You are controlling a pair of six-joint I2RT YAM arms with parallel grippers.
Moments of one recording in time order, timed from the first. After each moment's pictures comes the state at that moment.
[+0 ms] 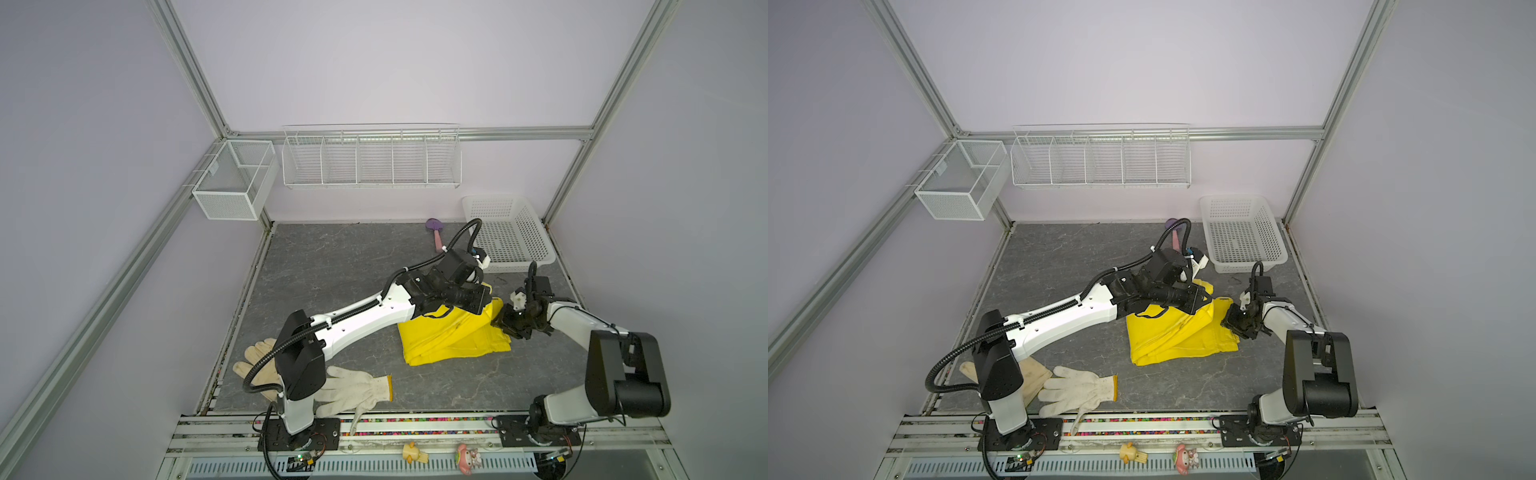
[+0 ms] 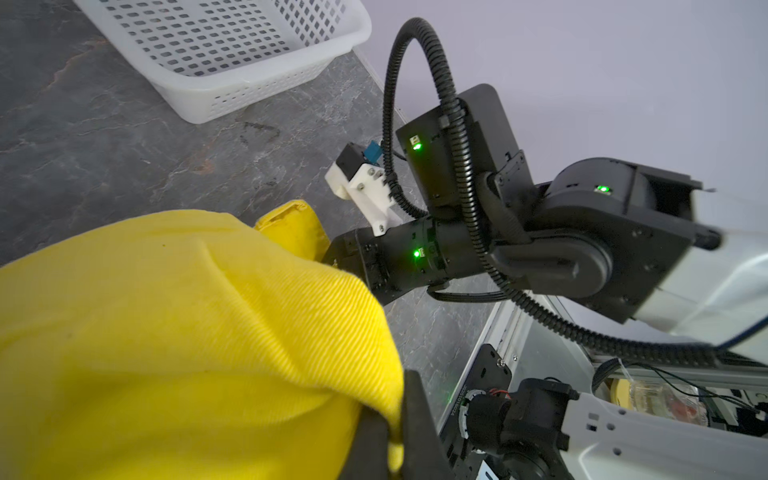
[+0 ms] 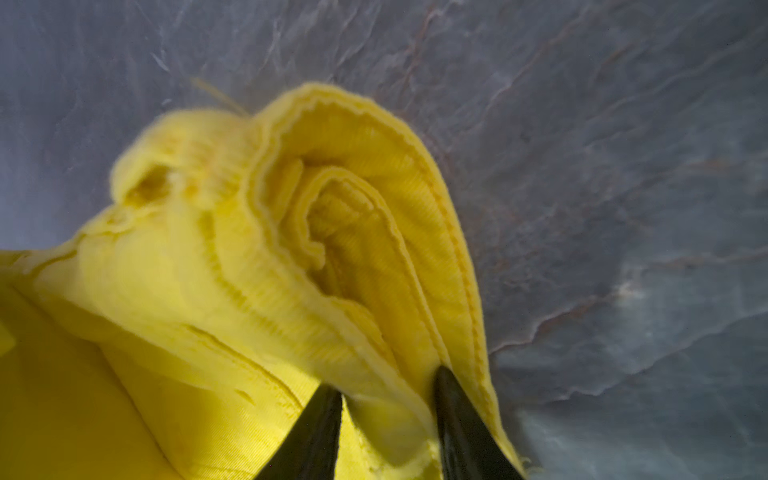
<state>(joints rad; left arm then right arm) -1.10 1.85 1.68 -0.43 0.24 -0.53 -0.04 1.48 0.73 -0.55 -0.39 0.43</state>
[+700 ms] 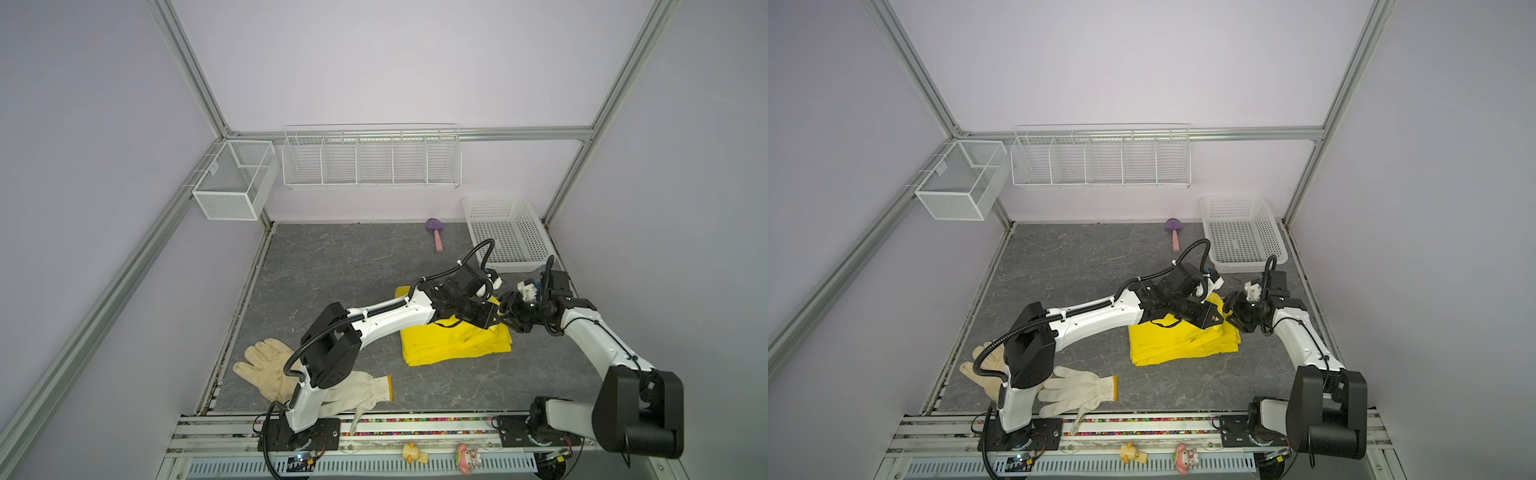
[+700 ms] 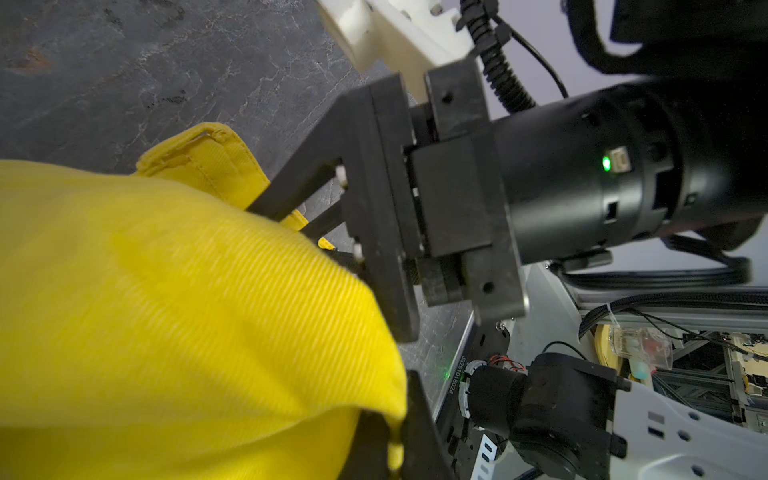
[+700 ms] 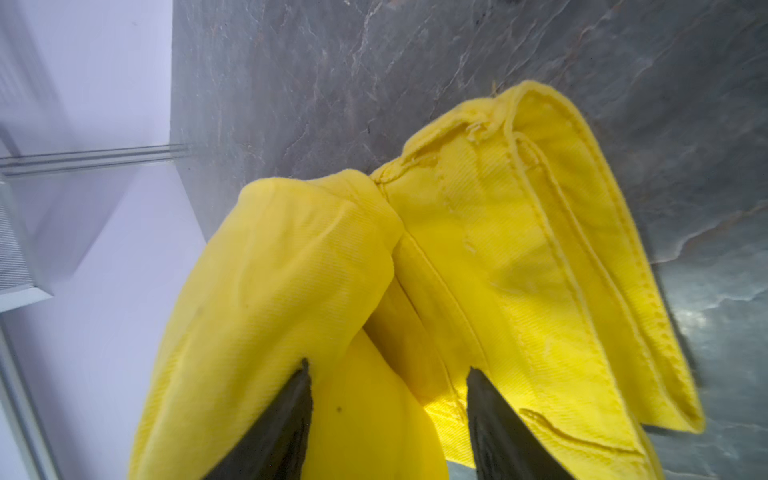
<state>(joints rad) -1.11 2.03 1.68 -0.36 0.41 -0.52 -0.09 1.28 0.77 -0.60 -0.65 0.64</state>
